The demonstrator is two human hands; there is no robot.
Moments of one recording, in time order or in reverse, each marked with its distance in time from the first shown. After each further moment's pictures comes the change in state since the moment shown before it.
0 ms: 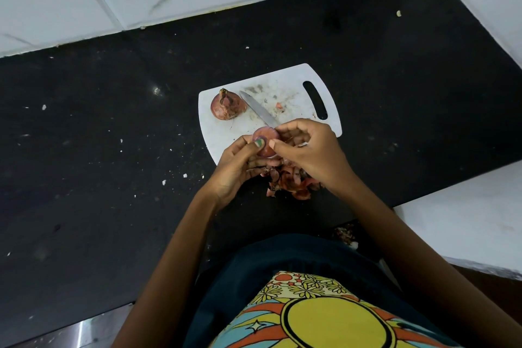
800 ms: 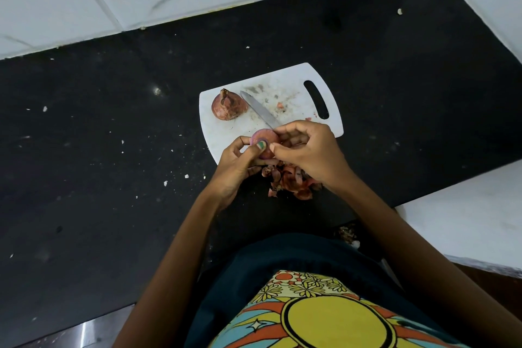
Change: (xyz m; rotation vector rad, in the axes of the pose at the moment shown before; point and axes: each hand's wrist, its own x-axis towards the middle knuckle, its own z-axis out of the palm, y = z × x) left_hand -0.002 0.003 0.004 0.038 0.099 0.029; right_hand 0.005 0.007 0.003 0.058 -0.029 -0.006
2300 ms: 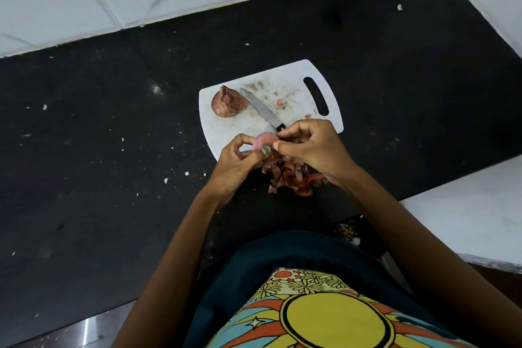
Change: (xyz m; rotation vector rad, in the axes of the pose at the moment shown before) left_hand 0.006 -0.014 -0.011 0.089 -0.027 0.050; right_hand 0.004 0.010 -0.005 0.075 -0.019 0.088
